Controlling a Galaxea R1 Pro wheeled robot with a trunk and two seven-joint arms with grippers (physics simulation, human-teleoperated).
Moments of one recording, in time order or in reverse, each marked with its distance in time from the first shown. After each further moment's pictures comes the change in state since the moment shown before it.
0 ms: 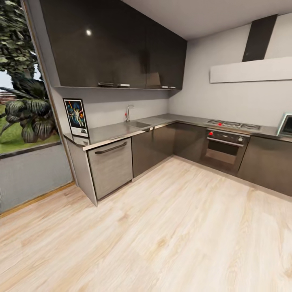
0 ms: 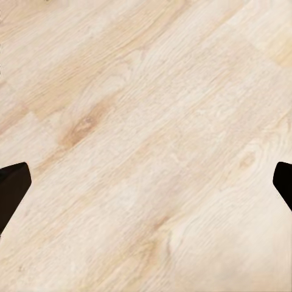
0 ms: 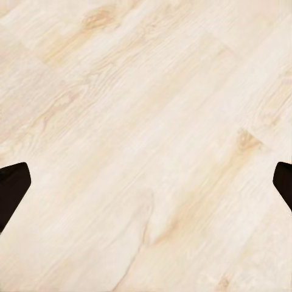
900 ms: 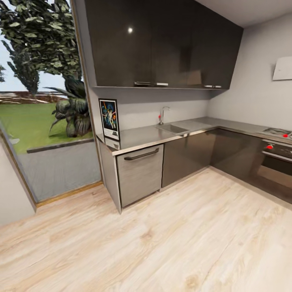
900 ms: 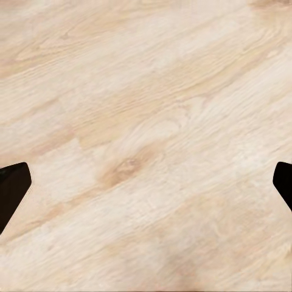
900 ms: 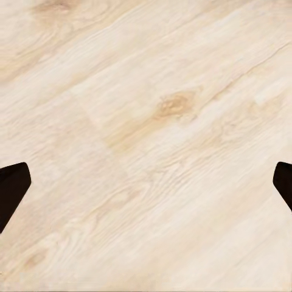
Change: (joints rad) left arm 0.000 0.000 0.000 0.002 0.000 0.000 0.000; right arm -0.004 0.016 0.000 -0.001 0.000 -0.003 -0.007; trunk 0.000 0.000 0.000
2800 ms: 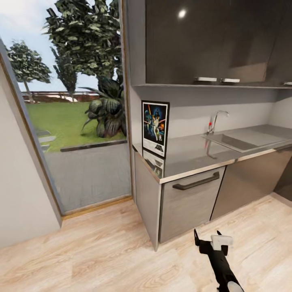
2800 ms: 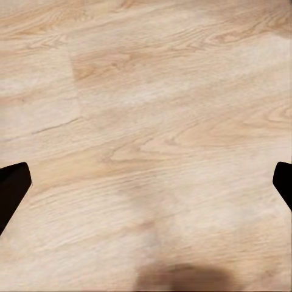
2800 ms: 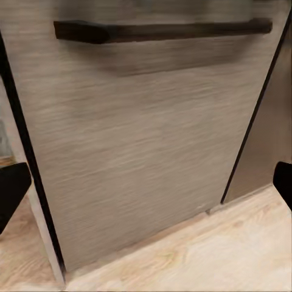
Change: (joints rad) left arm 0.000 -0.001 0.039 -0.003 -0.001 0.000 0.000; right arm 0.008 -0.043 -0.012 -0.725 0.001 0.065 -0.037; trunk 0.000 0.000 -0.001
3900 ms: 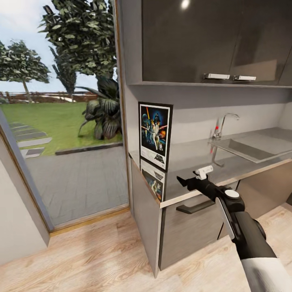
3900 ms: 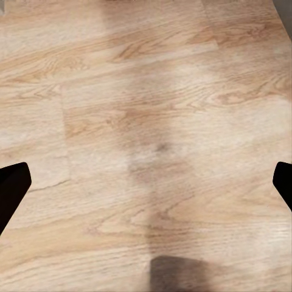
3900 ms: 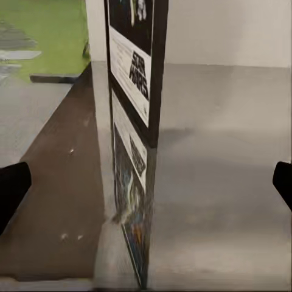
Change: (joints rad) left arm 0.000 -0.002 0.050 -0.008 0.002 -0.002 0.000; right arm -0.509 -0.087 0.009 -0.188 -0.013 0.638 0.550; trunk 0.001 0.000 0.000
